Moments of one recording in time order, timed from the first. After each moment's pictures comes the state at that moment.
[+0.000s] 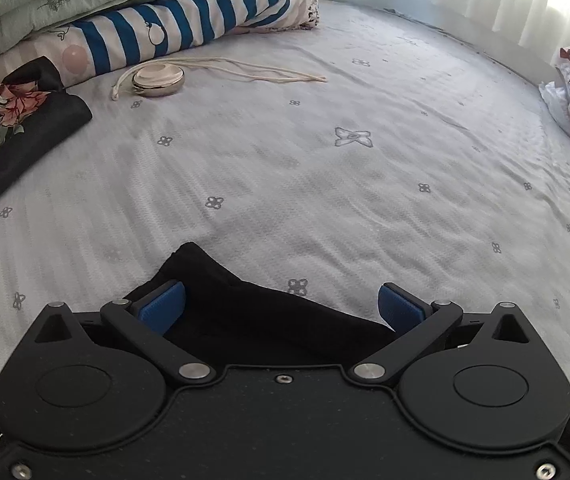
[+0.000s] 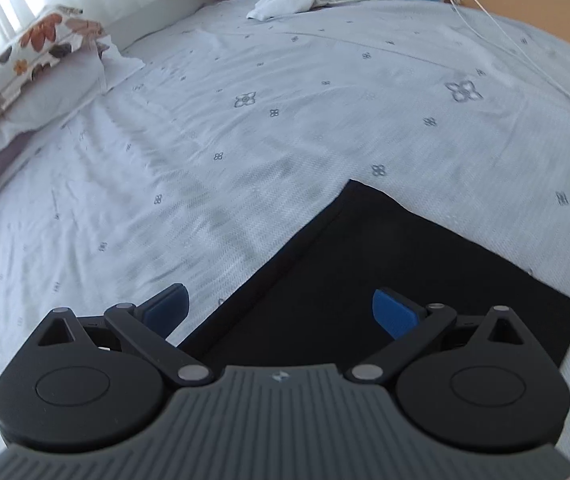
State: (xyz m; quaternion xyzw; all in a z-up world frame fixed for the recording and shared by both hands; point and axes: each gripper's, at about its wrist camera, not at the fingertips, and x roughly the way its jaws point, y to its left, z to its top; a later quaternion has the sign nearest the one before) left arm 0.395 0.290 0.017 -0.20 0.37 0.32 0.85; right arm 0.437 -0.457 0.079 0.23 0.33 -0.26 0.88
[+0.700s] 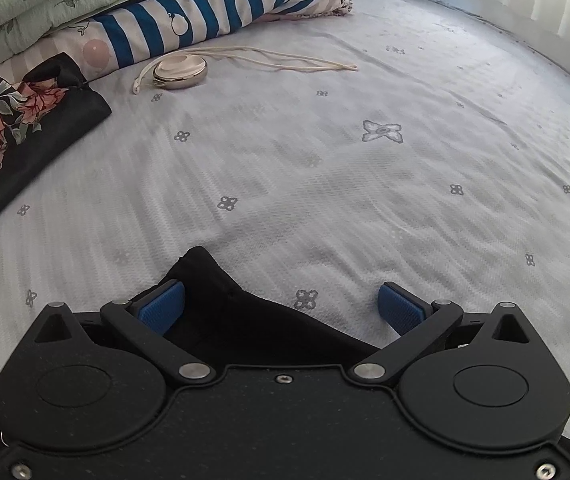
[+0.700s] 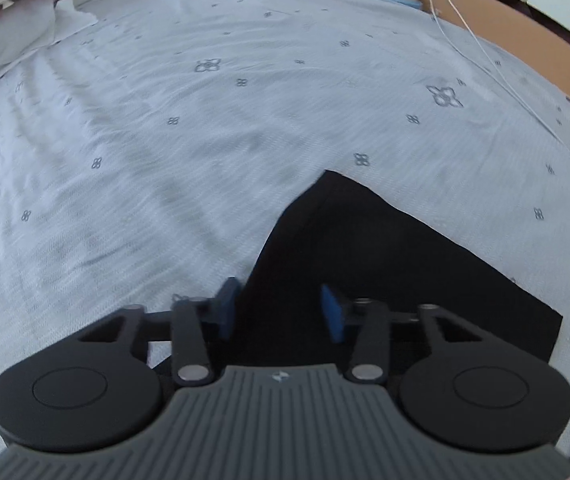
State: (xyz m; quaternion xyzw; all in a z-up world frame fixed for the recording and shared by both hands) left arm 0.418 0.293 0.015 -0.20 0.40 0.37 0.81; right arm 0.455 -0.456 0.064 0.20 0.38 -0.34 0.84
